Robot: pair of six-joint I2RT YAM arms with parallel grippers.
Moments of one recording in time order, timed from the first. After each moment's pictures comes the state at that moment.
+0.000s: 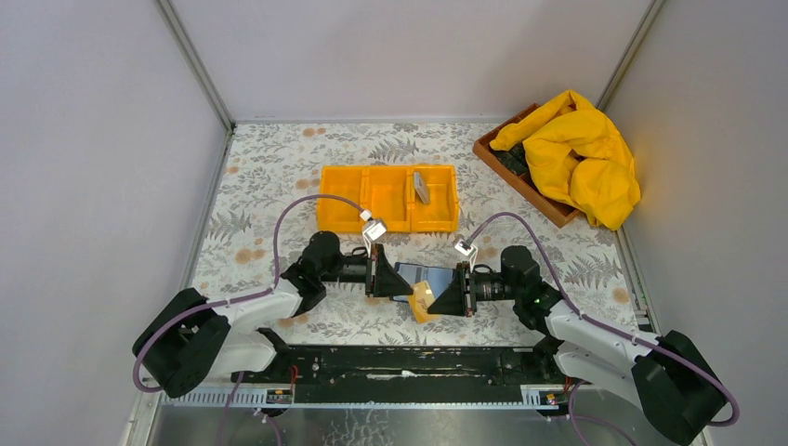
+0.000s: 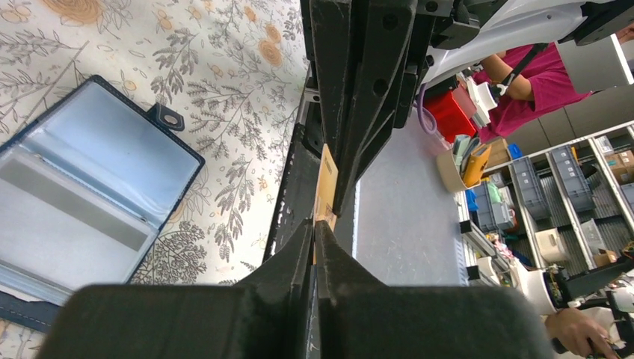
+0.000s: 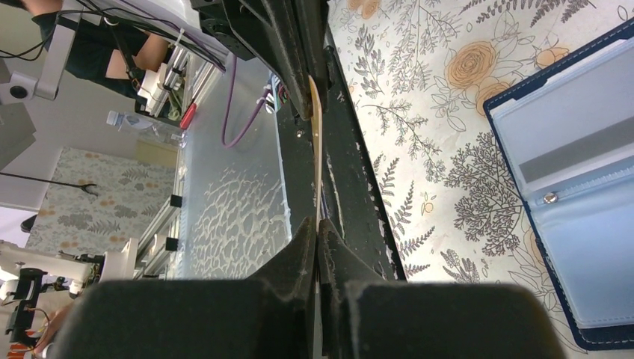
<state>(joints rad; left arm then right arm) -0.69 1.22 0.36 0.71 0.85 -0.70 0.63 0.95 0.22 0.44 -0.90 0.64</state>
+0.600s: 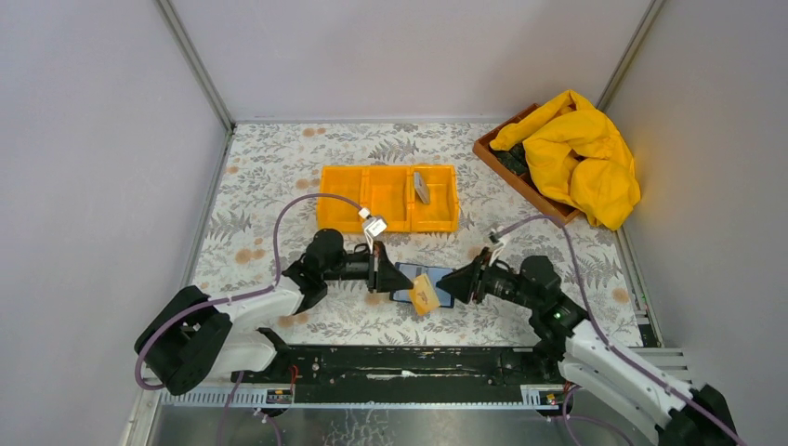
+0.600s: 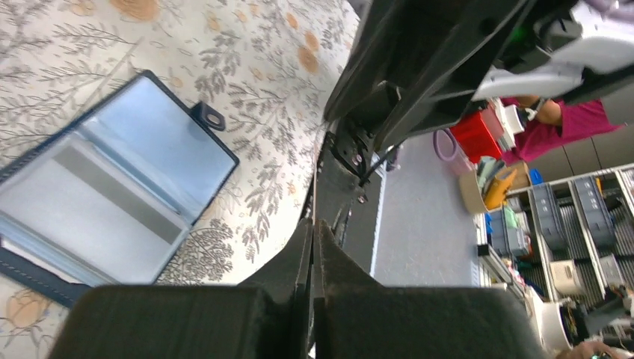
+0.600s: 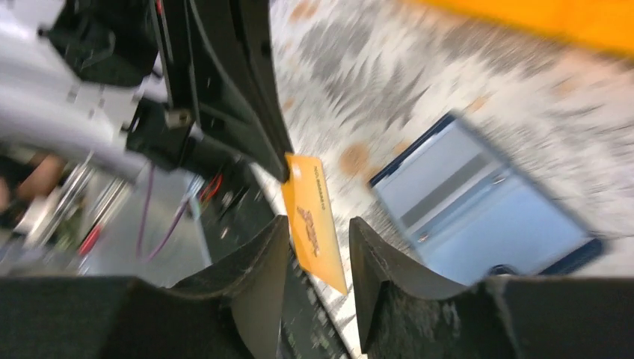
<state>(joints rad) -0.68 1.24 0.37 0.65 0.79 -0.69 0.64 0.70 0.21 0.27 -0.57 0.61</state>
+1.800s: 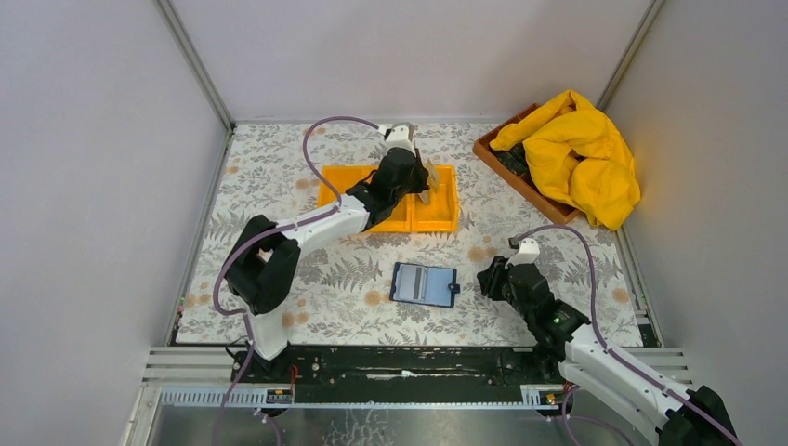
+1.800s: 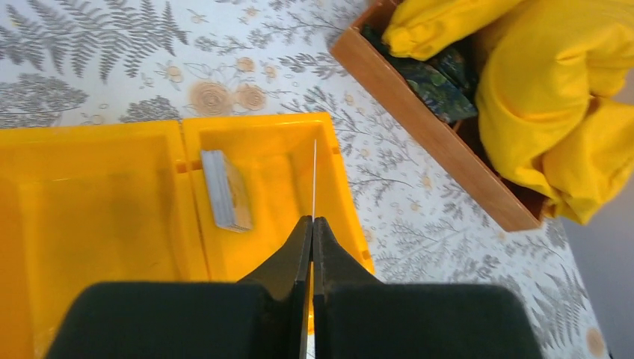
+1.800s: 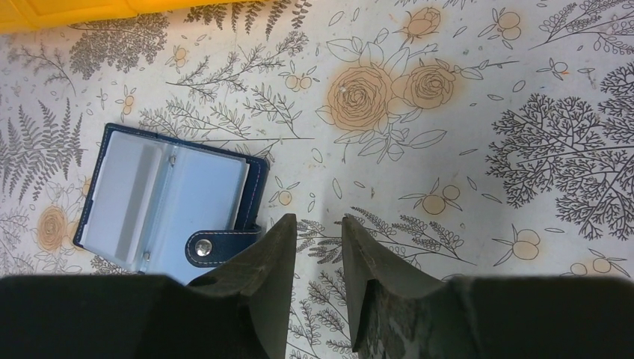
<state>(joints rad) -0.69 1.82 1.31 0.14 -0.21 -0.59 0.64 0.58 0.14 -0.10 0.24 0.56</state>
